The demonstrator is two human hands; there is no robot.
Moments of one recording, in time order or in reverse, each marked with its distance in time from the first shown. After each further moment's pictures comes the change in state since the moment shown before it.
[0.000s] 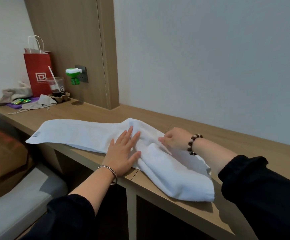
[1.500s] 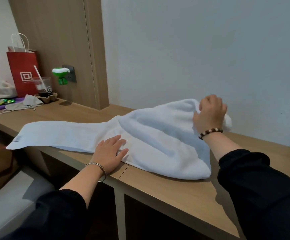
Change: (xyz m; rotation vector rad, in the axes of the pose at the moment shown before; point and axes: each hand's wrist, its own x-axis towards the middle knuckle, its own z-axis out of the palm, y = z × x) left_hand 0.008 -0.001 0.003 0.061 -0.072 -0.081; right_hand -0.032 0.067 -0.054 -0.289 1.111 0.117
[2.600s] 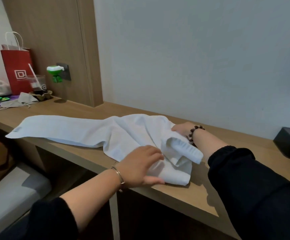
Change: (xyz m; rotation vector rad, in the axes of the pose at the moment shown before) left_hand -0.046 0.118 -0.011 -0.046 0.094 0.772; right_hand -0.024 0.003 -0.008 0.451 -1.093 0.647
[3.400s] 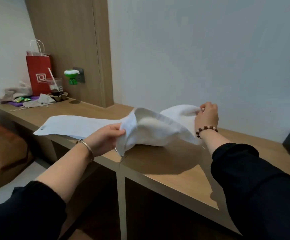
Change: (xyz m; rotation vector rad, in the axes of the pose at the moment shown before) left_hand -0.045 -0.047 -0.090 -1.459 0.148 -0.687; right_hand -0.015 0.002 -0.014 0.054 0.842 -0.341
